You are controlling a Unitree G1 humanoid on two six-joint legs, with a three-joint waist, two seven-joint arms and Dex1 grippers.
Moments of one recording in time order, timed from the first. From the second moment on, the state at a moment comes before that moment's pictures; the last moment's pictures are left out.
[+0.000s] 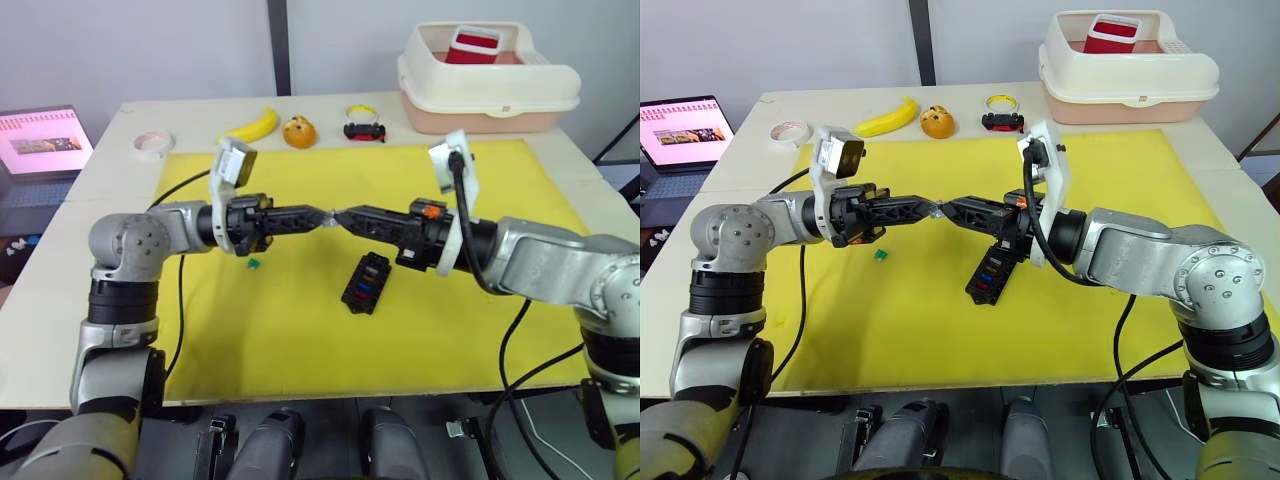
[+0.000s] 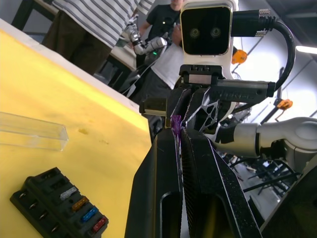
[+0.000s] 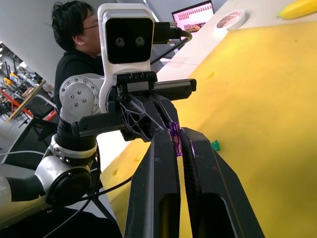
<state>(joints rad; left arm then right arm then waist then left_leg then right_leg) -0.79 0.47 0.10 0.06 -0.92 1.15 -1.17 -0.65 -0.81 0.03 -0.47 1.92 0.91 -0.23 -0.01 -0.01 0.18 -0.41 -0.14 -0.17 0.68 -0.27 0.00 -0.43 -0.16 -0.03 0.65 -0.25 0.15</state>
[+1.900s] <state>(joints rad) -0.82 0.48 0.10 0.07 -0.97 1.12 -1.14 -0.64 -0.81 0.03 -0.47 1.92 0.88 -0.19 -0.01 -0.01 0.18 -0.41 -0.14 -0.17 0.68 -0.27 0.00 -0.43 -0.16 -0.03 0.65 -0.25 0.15</state>
